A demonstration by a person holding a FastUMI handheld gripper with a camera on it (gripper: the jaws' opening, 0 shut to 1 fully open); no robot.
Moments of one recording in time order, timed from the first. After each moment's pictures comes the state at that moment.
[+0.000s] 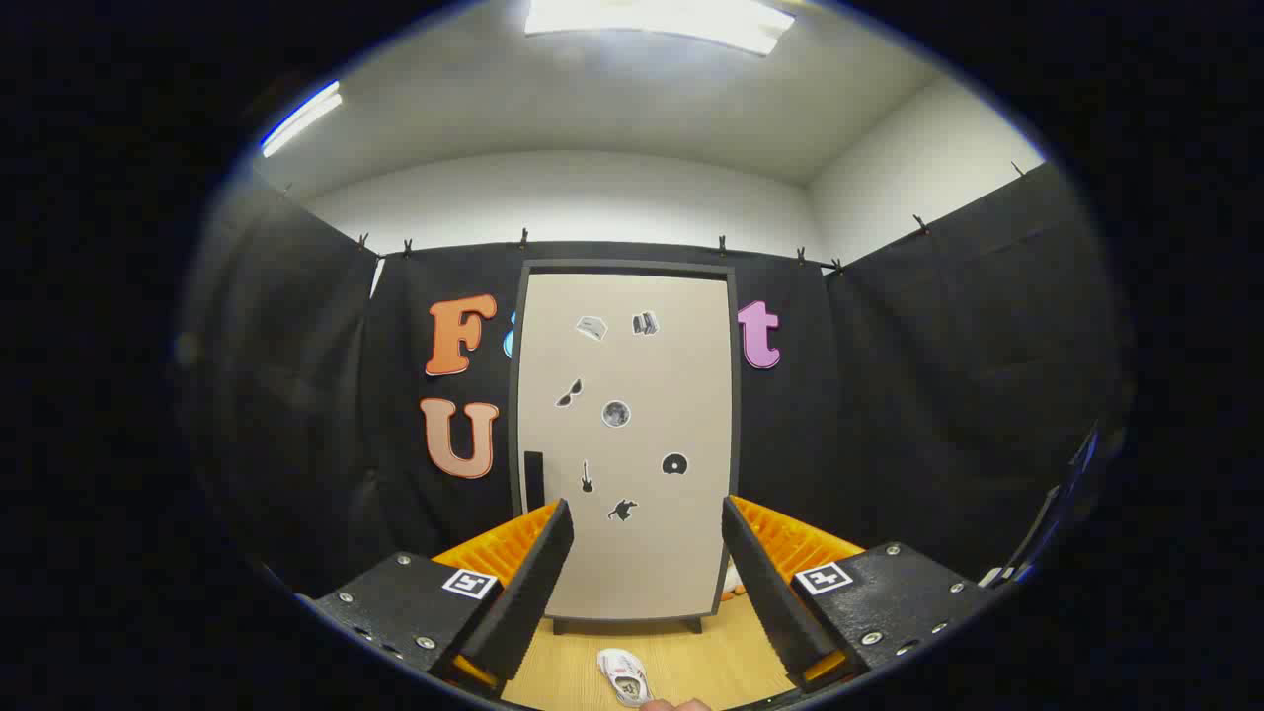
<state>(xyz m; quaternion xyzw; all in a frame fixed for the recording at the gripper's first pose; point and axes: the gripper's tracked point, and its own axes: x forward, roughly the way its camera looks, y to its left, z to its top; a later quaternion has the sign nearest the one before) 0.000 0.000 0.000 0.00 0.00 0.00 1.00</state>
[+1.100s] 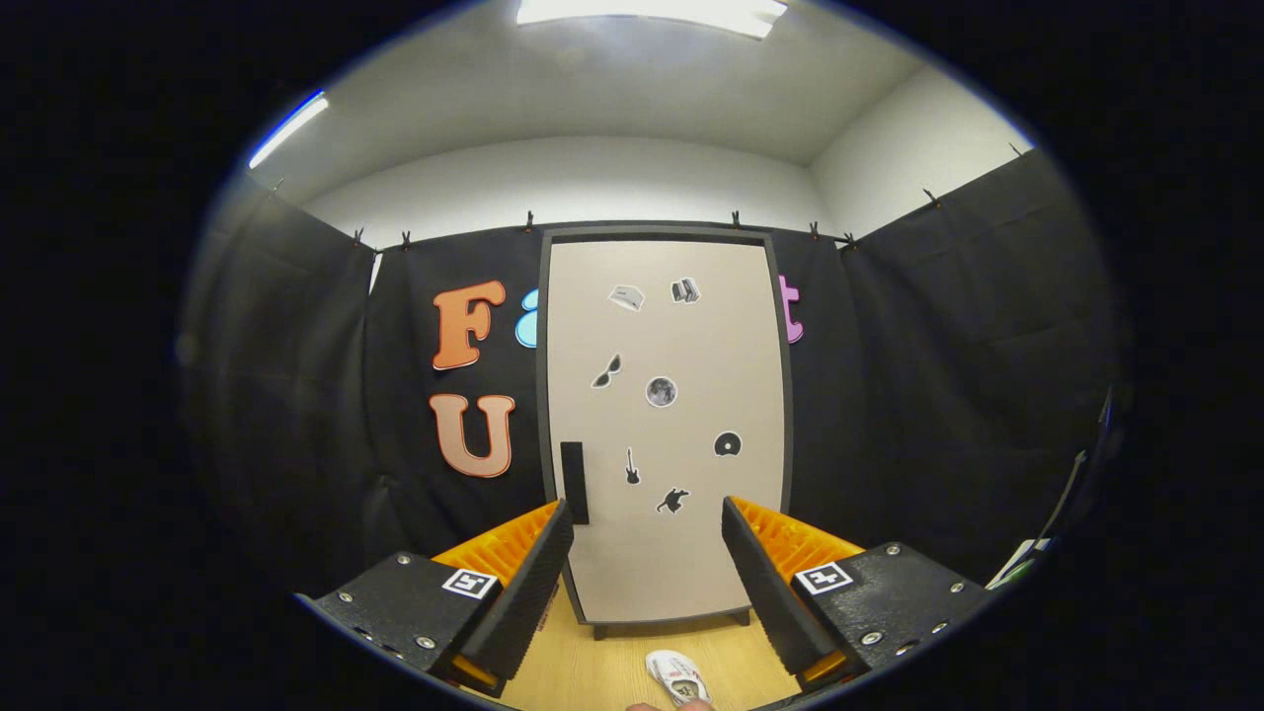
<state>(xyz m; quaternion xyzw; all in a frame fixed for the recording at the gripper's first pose) 0.053 0.081 -0.027 0.03 0.02 0.01 1.00</state>
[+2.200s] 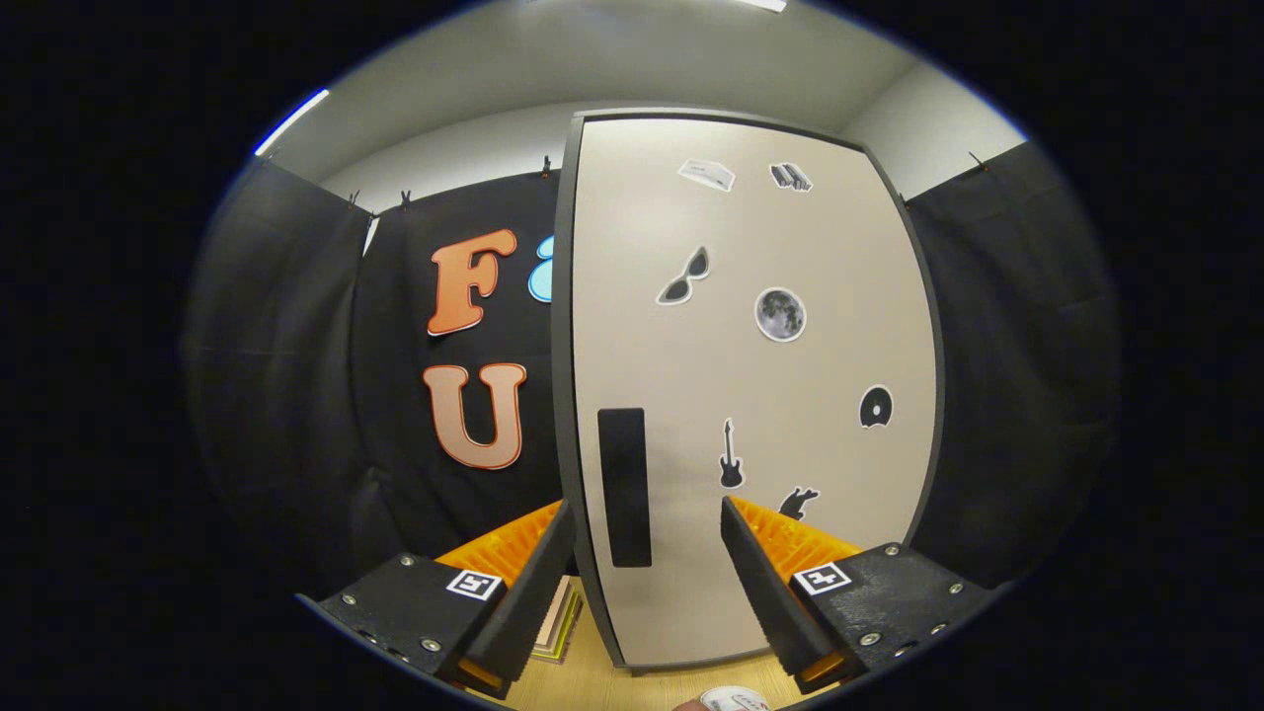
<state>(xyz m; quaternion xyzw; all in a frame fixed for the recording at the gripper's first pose) 0.246 0.169 -0.119 0.03 0.05 0.04 1.00</state>
